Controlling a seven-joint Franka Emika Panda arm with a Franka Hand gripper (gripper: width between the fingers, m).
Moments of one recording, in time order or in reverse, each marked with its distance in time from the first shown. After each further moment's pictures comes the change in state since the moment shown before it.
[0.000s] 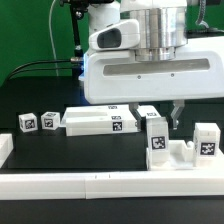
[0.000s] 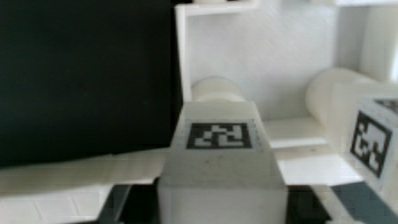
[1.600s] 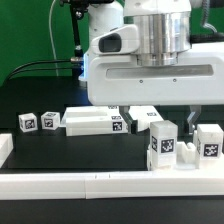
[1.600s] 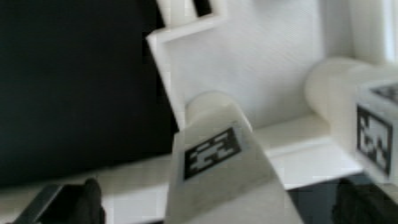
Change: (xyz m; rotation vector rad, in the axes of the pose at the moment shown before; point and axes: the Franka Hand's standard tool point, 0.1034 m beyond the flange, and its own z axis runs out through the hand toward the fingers) arm 0.003 -0.001 0.008 -0.024 0.009 -0.342
